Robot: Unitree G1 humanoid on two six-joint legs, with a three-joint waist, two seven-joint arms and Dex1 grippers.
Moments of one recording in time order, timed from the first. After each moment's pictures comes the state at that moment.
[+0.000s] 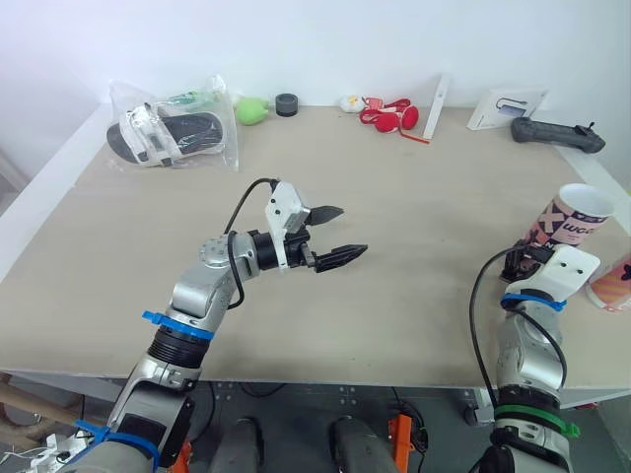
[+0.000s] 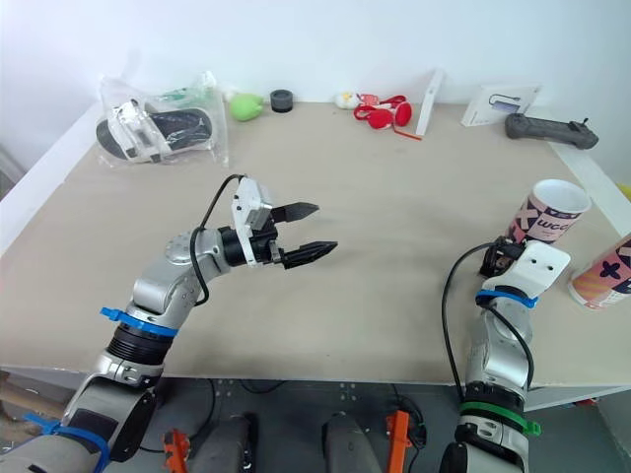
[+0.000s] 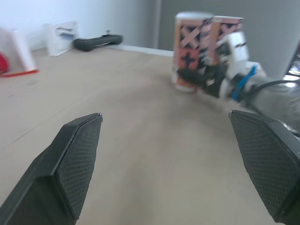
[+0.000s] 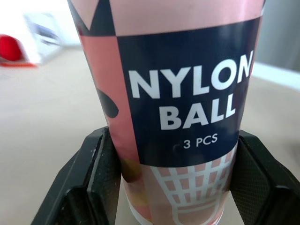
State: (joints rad) left arm -0.66 0.21 -0.17 0.08 -0.40 0.33 -0.88; right arm -0.39 -0.30 -0.51 0.38 0.17 -0.08 -0.14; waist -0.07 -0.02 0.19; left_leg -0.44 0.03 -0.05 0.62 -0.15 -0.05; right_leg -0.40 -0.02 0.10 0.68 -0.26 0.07
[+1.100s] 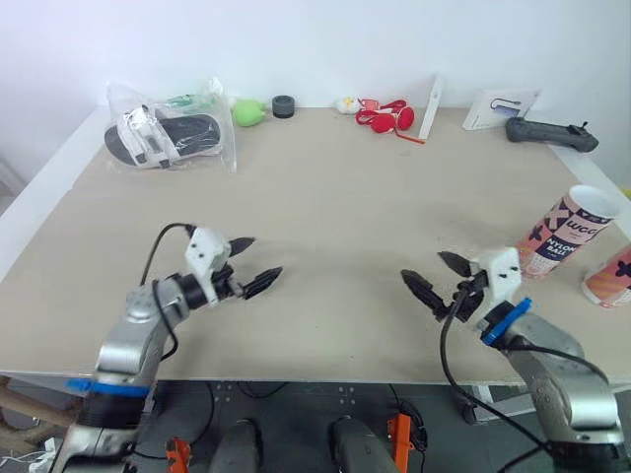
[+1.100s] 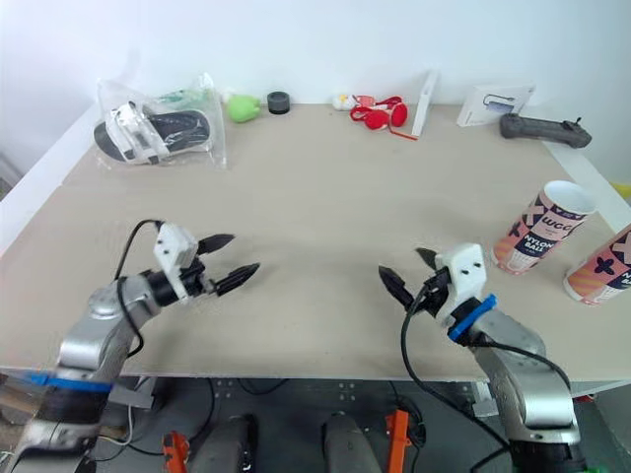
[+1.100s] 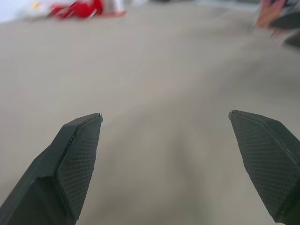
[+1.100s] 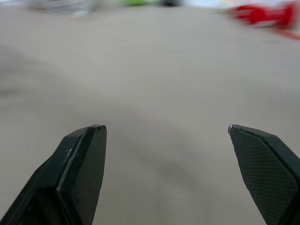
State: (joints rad) left arm -0.23 0.44 0.03 -0.11 -0.35 0.25 -0.79; right arm -0.07 -0.59 -0.15 -0.29 0.48 0.39 0.59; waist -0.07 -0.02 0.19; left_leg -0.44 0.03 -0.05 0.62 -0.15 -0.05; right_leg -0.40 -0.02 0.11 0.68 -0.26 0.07
